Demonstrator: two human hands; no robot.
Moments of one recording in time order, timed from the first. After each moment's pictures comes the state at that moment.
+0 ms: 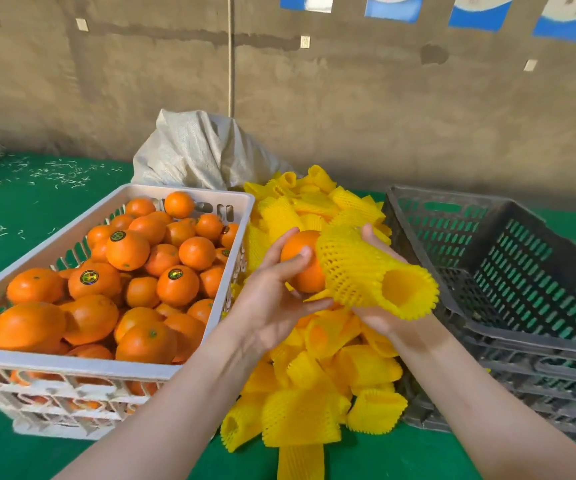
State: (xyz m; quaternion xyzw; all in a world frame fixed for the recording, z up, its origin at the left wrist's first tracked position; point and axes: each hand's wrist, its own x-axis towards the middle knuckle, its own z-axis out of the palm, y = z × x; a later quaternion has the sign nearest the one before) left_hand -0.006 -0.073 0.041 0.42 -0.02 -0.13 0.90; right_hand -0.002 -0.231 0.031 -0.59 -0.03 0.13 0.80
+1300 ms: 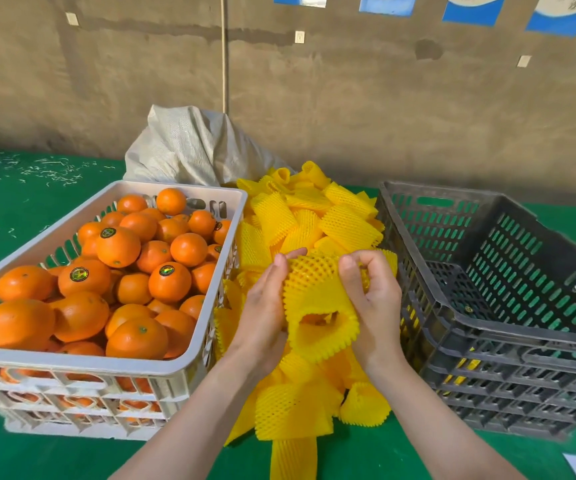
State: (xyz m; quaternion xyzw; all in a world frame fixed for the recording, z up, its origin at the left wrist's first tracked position) left_hand -0.023 -0.081 0.011 0.50 -0.05 -0.04 0.86; right_hand -0.026 -0.204 0.021 -0.73 -0.12 -0.29 0.61
